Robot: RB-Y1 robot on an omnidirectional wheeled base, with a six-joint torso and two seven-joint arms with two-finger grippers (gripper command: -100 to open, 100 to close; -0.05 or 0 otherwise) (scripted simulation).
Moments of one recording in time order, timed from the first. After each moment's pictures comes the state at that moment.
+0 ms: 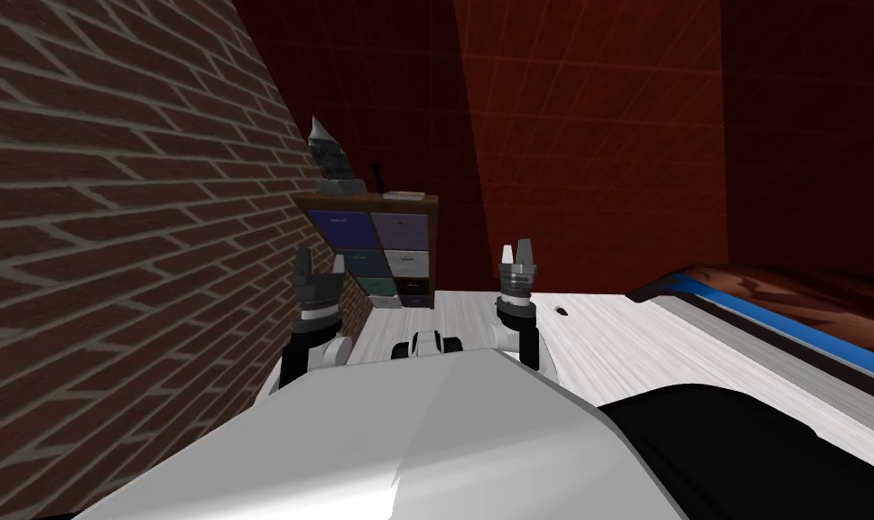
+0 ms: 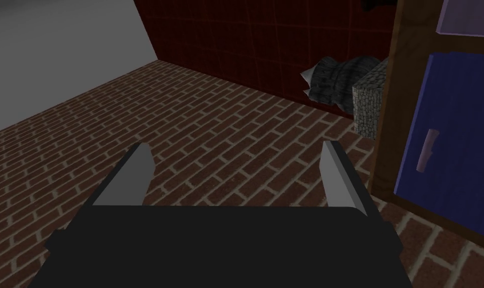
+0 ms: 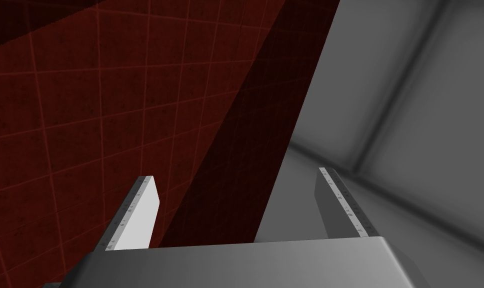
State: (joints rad) left arm 0.45 0.16 -0.01 -2.20 0.07 -0.60 0.02; right arm 0.50 -0.01 -0.02 -2.33 0.06 -0.58 0.10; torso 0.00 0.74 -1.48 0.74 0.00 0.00
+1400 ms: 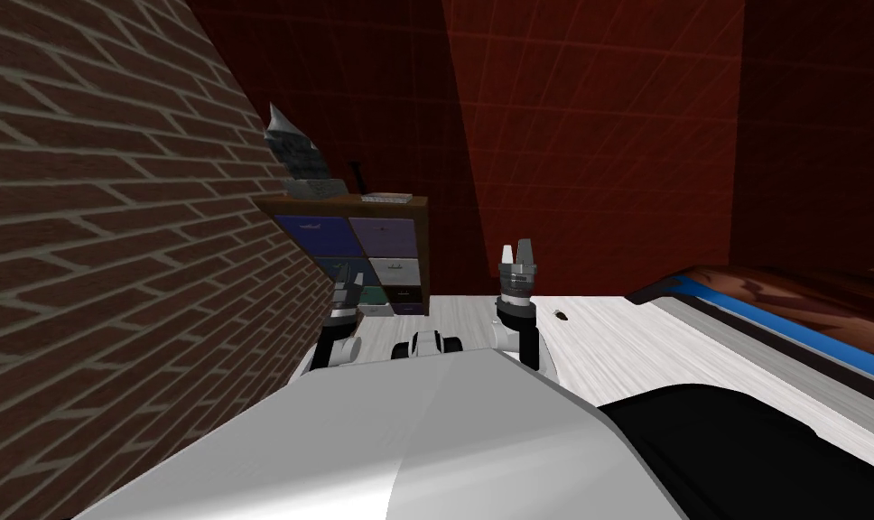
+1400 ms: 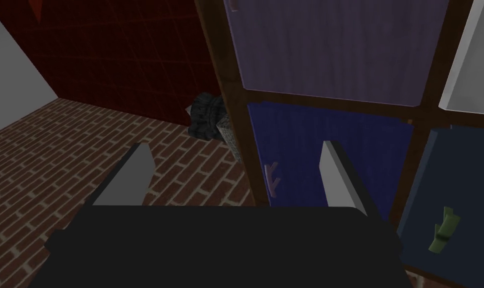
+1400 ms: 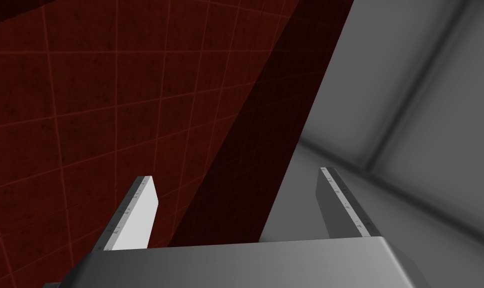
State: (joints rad) left arm 0.36 0.17 -0.02 -1.85 0.06 -0.59 0.01; right arm 0.50 -0.01 -0.02 -2.33 0.06 -0.58 0.10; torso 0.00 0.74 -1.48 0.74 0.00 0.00
